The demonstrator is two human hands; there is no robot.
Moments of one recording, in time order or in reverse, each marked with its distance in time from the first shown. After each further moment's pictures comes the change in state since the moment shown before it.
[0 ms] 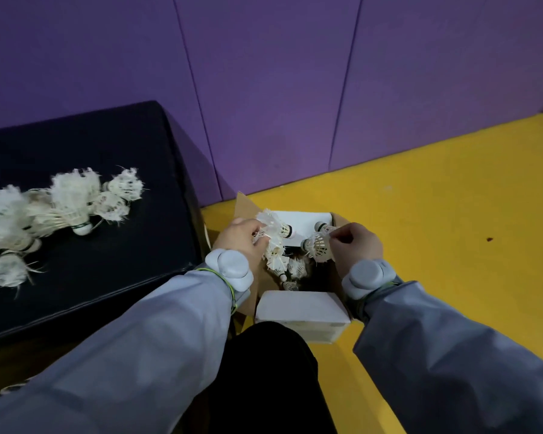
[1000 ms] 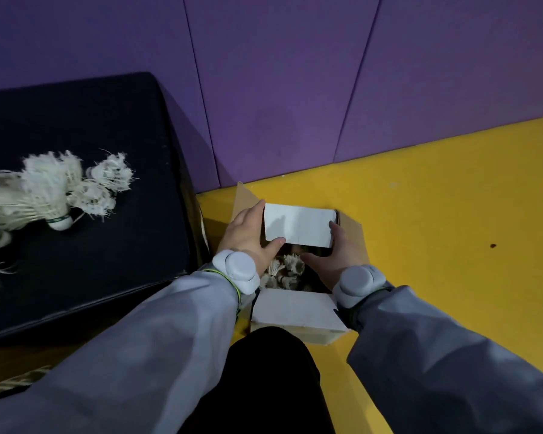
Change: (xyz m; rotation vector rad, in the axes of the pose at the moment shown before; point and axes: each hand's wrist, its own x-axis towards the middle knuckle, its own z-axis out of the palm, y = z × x) left_hand 0.030 -0.019 0.018 -0.173 -0.015 0.008; right_hand 0.019 -0.015 0.041 -0.202 -0.289 -0.049
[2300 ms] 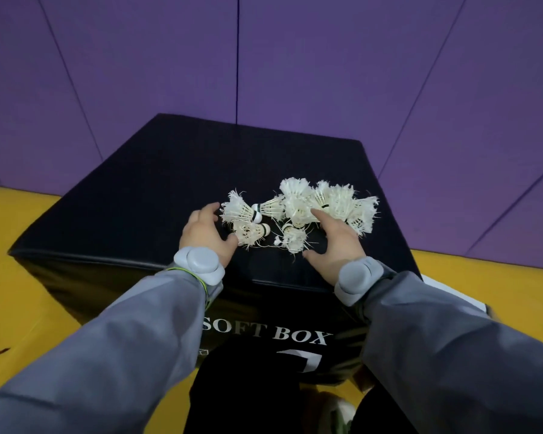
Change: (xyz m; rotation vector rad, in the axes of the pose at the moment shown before) left_hand -0.180 -0.287 -0.301 -0.046 0.679 -0.428; right_hand -0.171 -0.294 0.200 -0.235 -0.099 -0.692
